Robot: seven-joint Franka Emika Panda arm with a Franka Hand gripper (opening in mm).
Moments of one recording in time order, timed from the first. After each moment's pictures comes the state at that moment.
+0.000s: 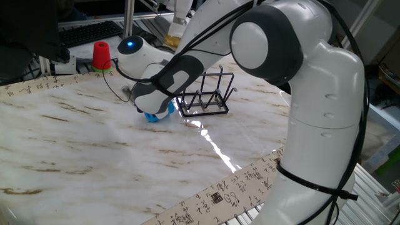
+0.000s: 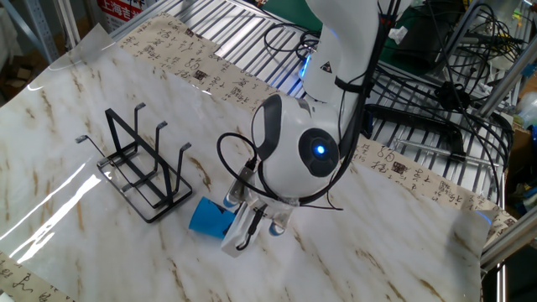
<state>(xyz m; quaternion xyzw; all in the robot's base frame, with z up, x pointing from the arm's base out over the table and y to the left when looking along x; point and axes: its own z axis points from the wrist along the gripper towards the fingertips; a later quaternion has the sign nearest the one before) 0.564 0.050 0.097 0.64 0.75 -0.10 0.15</state>
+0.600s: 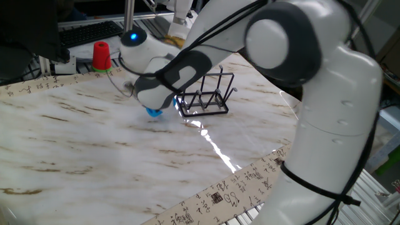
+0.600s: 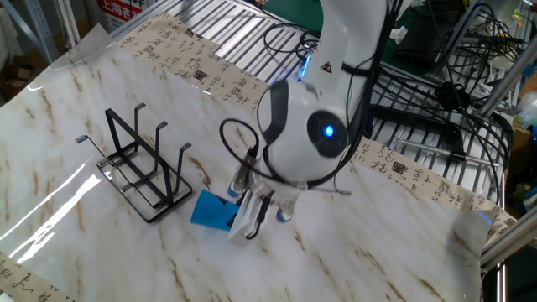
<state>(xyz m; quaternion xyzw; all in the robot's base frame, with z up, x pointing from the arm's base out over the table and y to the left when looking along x) 0.555 0.051 0.130 0.61 0.77 -0.10 0.15</state>
